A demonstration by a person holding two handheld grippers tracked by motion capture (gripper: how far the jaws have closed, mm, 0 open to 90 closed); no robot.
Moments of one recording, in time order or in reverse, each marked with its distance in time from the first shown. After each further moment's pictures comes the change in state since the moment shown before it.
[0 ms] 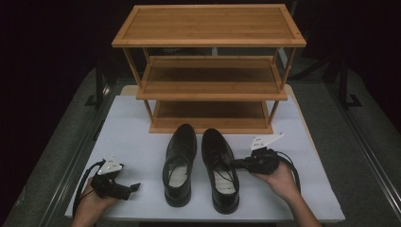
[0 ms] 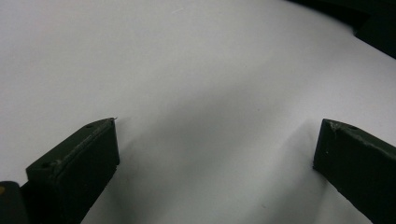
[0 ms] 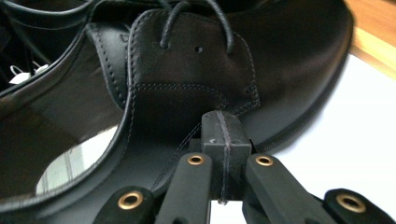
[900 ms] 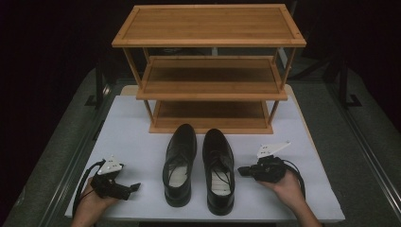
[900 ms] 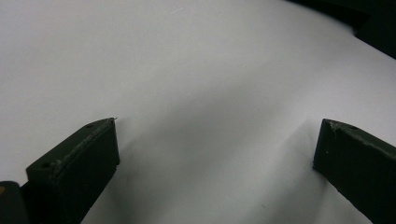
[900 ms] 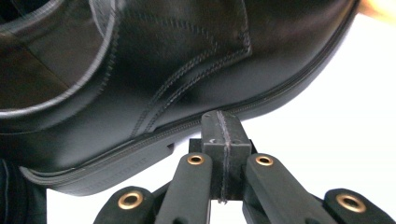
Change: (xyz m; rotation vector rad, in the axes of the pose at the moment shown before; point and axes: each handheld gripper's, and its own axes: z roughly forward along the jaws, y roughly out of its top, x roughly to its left) left arm 0.000 0.000 0.000 0.000 0.000 0.000; right arm 0.002 -0.028 -0.007 0.016 -0.009 0.045
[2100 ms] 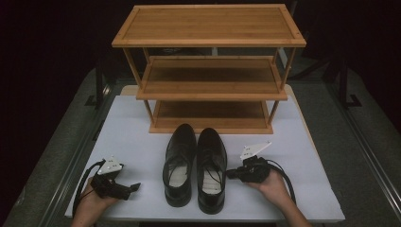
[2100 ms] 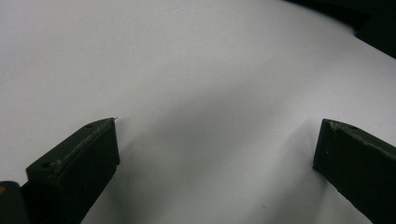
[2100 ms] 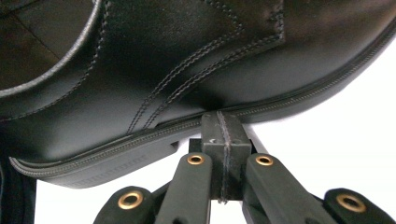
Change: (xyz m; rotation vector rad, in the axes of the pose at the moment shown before) left arm 0.000 0.000 0.000 0.001 0.000 -0.001; right arm 0.008 0.013 0.037 0.049 0.051 -0.045
